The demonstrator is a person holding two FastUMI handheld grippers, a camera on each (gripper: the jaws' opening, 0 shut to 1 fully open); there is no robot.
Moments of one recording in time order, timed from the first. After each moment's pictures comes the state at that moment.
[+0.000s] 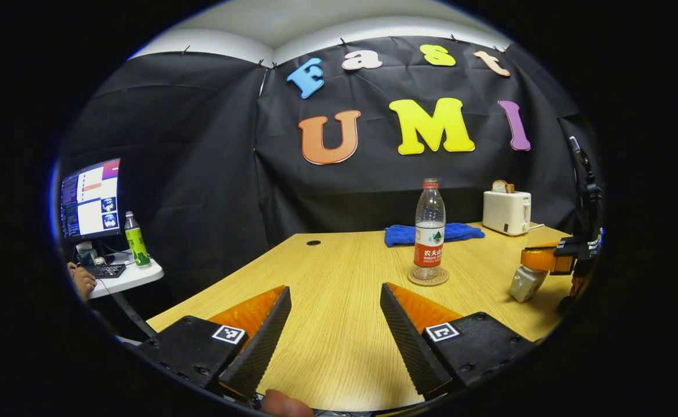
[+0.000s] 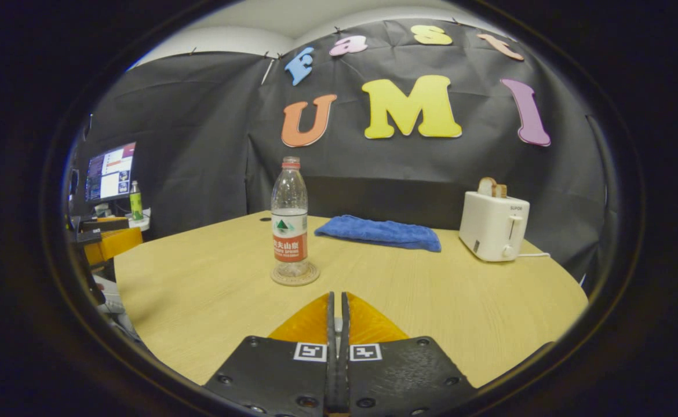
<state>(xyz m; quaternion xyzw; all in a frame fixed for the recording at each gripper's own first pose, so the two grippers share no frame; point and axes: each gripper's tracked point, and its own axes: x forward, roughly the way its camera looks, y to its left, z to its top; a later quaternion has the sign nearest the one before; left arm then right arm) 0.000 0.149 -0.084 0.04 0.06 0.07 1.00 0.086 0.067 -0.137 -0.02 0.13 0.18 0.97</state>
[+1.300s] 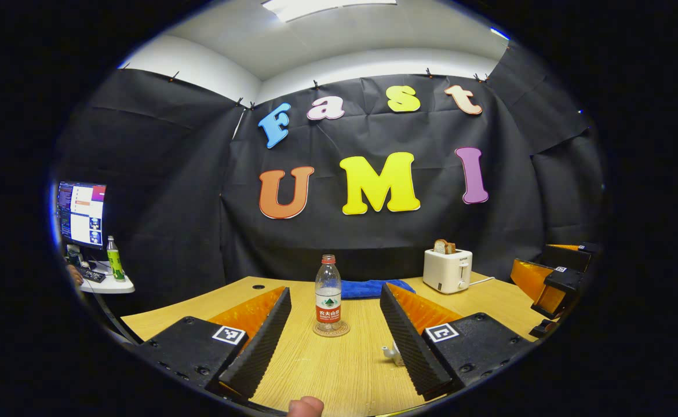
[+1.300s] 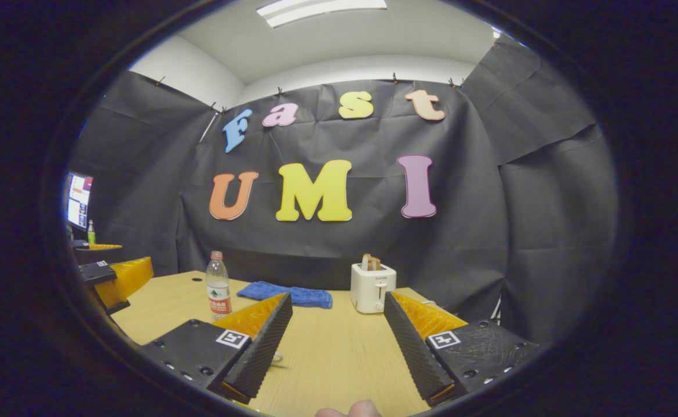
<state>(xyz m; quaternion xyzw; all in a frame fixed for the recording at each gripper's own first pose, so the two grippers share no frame) -0.034 -0.038 0.018 0.02 -0.05 0.01 1.00 -0.037 -0.091 0.007 0.00 -0.04 -0.03 1.00</state>
